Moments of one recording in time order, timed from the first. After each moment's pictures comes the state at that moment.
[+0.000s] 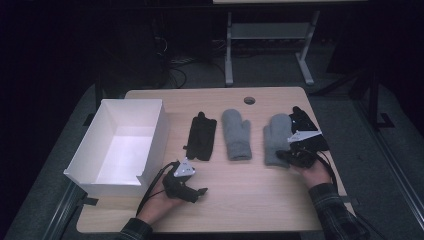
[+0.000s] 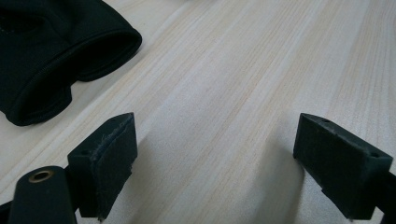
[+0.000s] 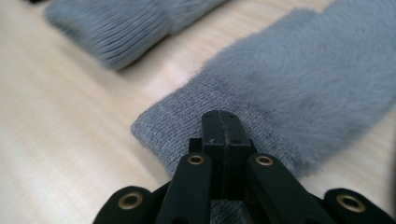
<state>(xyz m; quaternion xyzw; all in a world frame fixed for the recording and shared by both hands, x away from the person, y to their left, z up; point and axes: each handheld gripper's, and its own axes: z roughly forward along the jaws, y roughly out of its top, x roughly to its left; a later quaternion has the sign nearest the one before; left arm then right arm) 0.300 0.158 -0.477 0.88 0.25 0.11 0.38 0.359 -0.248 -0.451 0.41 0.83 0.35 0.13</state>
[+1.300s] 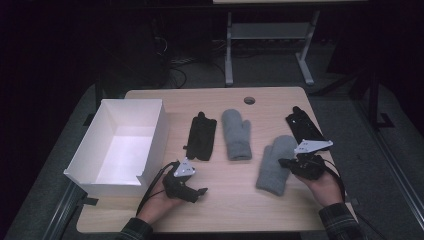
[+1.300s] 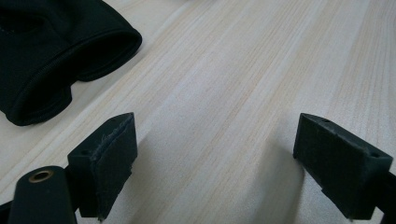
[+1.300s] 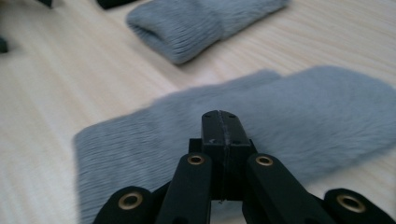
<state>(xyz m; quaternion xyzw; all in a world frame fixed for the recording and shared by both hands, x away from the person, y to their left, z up) 0.300 0.158 -0.477 0.88 0.25 0.11 0.38 0.315 -0.252 -0.433 0.37 0.84 0.38 0.13</state>
